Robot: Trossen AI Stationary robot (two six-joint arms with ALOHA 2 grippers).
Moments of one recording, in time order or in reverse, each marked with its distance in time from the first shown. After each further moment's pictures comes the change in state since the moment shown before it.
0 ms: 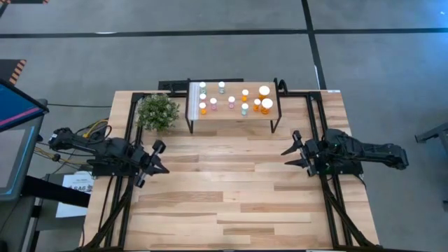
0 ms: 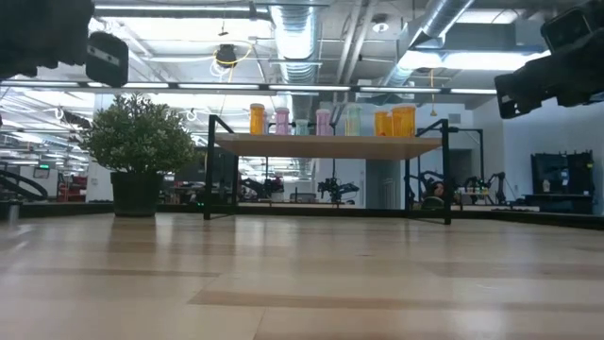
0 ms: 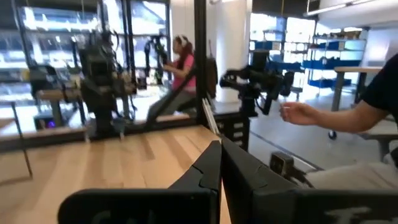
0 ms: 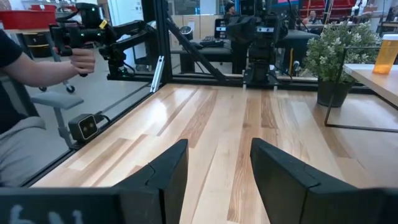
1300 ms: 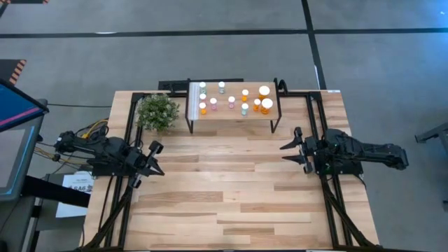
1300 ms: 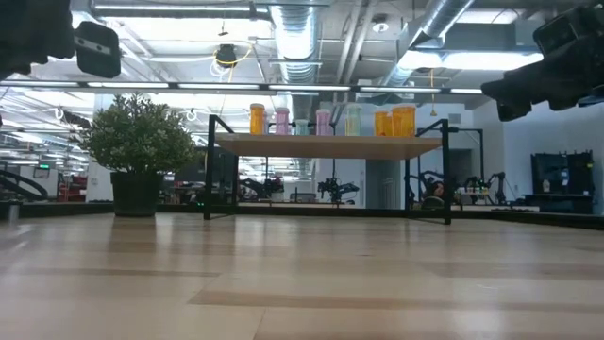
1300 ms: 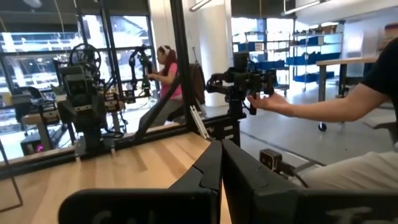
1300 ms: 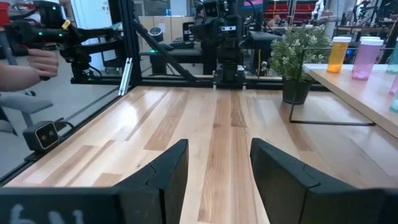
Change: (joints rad) left arm 0.002 -0.146 0.002 -0.127 0.080 0.079; right arm -0.002 0.000 -0.003 0.015 0.129 -0.001
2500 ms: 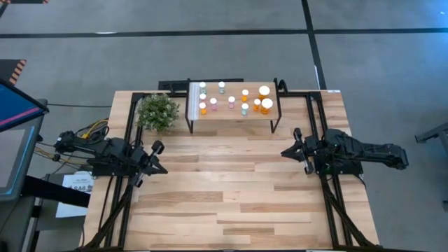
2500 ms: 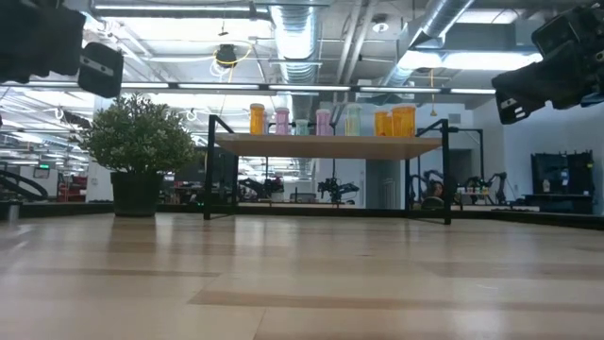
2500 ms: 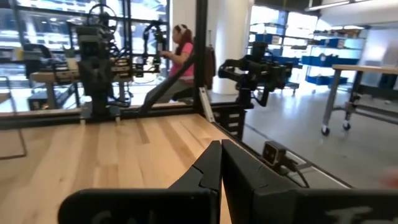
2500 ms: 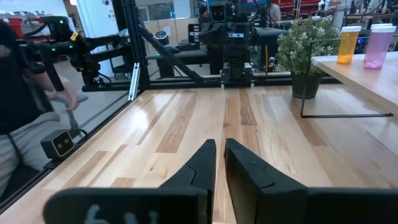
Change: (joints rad) left arm 0.000 0.003 -0.003 -0.067 -0.066 -0.132; right arm 0.002 0.000 0.001 -0.002 -0.024 0.072
